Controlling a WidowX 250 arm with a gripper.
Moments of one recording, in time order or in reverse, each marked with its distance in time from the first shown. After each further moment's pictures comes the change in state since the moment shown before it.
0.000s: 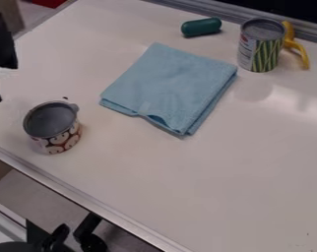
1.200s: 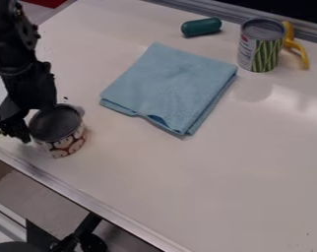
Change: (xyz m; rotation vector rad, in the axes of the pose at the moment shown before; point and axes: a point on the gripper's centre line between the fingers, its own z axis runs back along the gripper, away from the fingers) arm 0.059 -0.031 -0.027 -0.067 0.018 -0.280
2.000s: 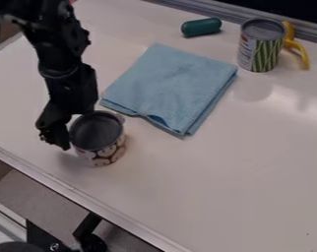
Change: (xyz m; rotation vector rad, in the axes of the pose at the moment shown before) arm 0.068 0.008 0.013 -0.012 -0.049 0.014
